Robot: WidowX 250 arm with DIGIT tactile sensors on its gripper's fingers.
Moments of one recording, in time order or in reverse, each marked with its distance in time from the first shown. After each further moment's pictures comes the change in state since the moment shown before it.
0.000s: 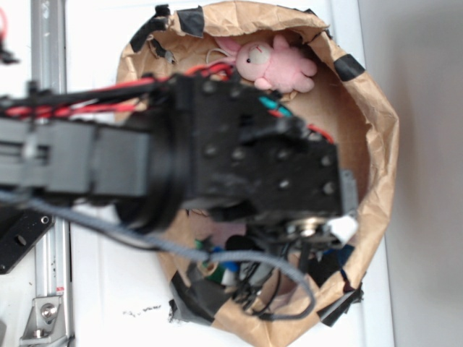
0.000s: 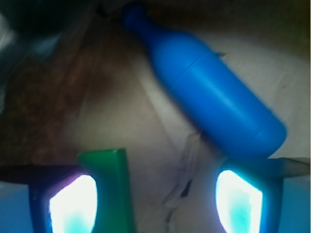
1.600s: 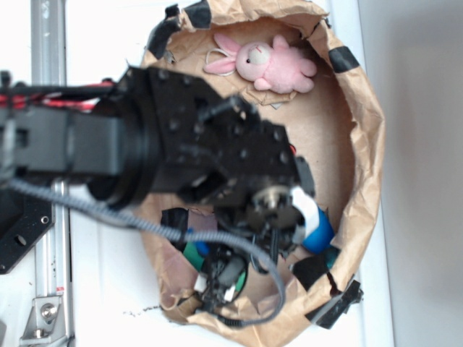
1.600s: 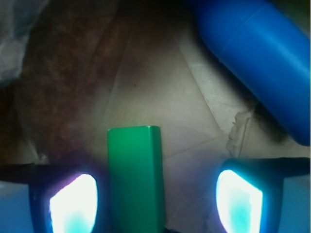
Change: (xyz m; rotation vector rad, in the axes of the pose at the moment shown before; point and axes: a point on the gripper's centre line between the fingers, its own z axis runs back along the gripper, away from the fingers) arm -0.019 -0.004 -0.022 -0.186 0.000 -0.026
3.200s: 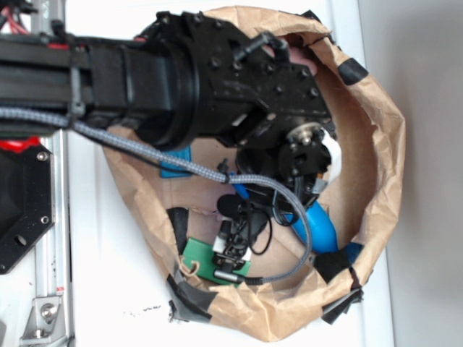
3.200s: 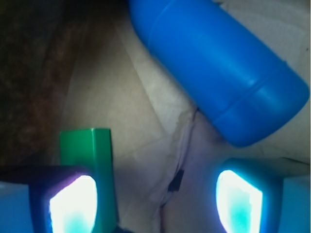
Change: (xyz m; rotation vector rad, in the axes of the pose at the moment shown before) arm 0.006 0.028 0.005 0.011 0.006 0.029
